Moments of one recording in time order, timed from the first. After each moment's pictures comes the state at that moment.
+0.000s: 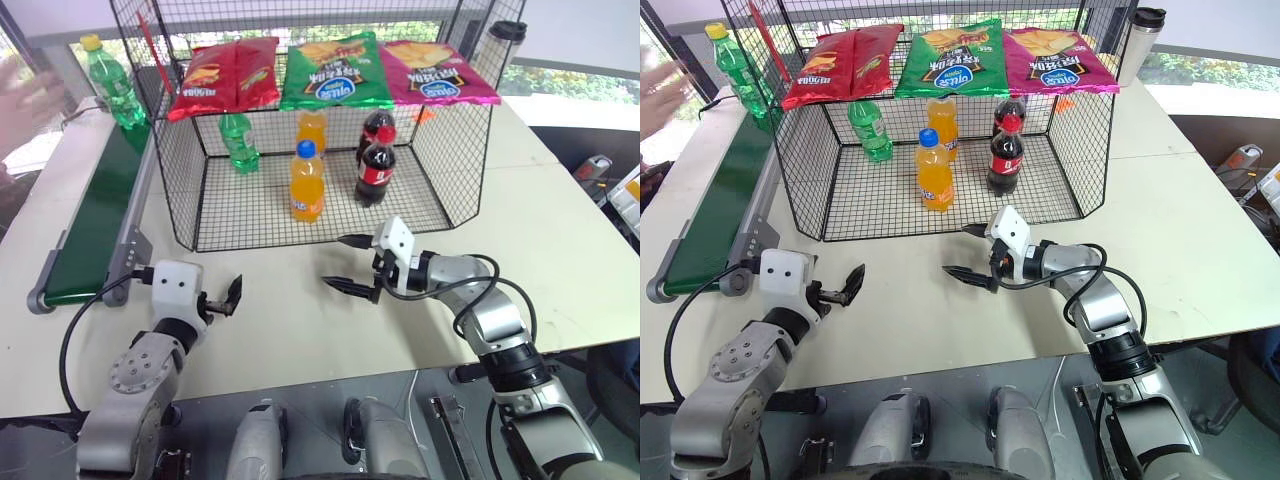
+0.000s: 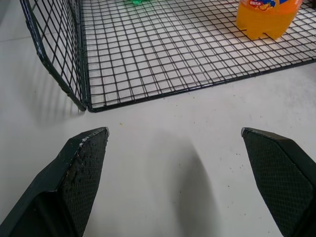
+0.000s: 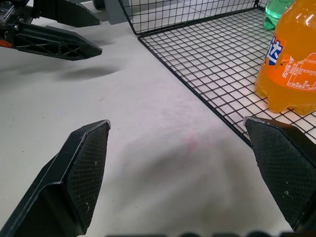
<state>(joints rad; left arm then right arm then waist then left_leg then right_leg) 0.14 0.28 0.14 -0.71 -0.23 0.75 -0.15 -0.45 -0.42 0.18 0.01 0.26 0.30 0.95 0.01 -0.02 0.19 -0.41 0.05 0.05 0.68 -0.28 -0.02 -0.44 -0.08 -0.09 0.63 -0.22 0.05</state>
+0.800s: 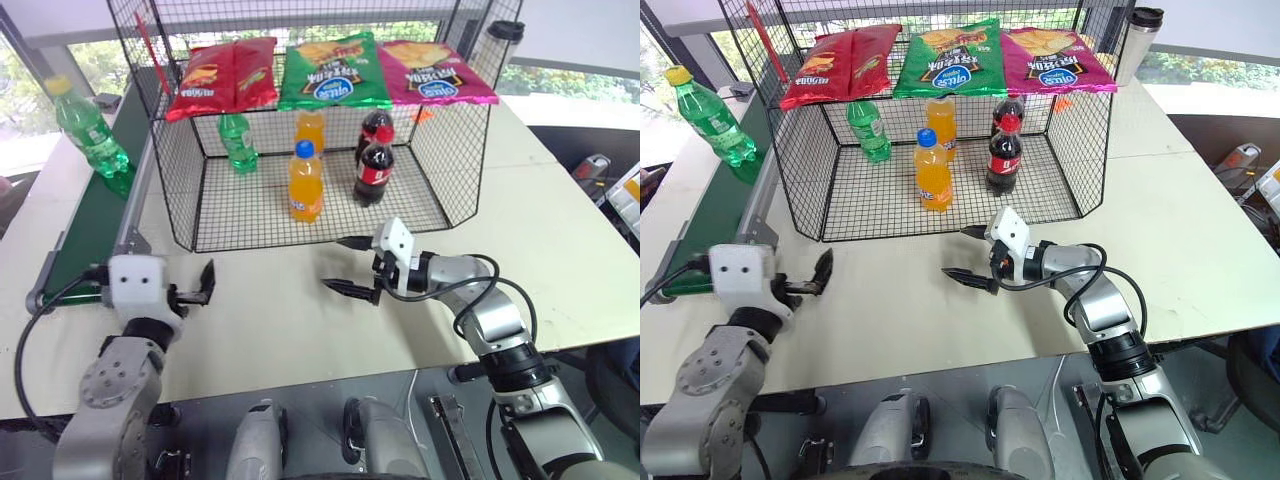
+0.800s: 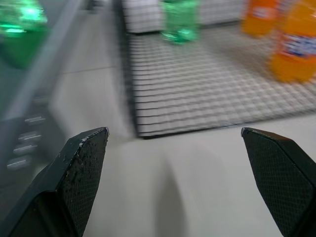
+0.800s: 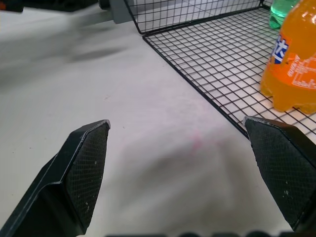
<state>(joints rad) 0.16 0.21 0.31 -0.86 -0.24 0.79 -0.05 -0.45 -0.42 0.18 0.01 0.26 0.30 0.98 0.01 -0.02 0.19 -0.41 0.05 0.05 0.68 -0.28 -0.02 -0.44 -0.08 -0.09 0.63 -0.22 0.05</state>
